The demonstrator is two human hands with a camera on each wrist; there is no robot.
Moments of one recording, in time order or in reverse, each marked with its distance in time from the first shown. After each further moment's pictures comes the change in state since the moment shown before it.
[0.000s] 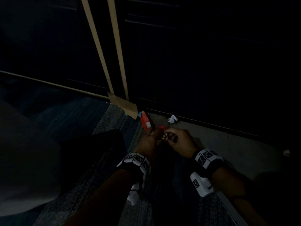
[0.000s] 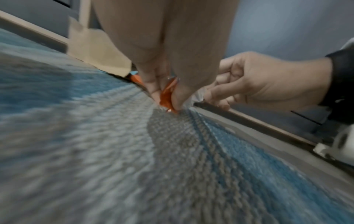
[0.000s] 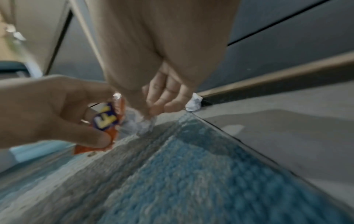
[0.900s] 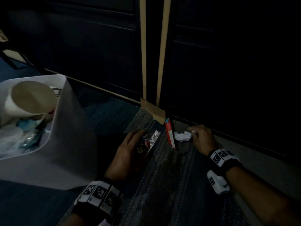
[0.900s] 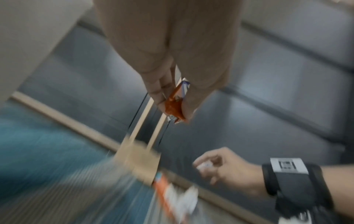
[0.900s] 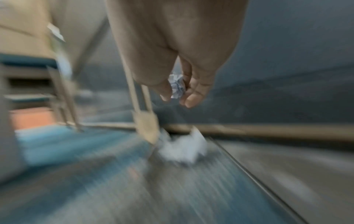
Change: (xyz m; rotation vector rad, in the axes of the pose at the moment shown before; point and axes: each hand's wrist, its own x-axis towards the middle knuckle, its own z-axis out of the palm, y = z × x) left_hand -0.147 -0.018 -0.146 -0.048 0.355 0.103; right_hand 0.040 -0.021 0.006 -0.291 0.144 0.023
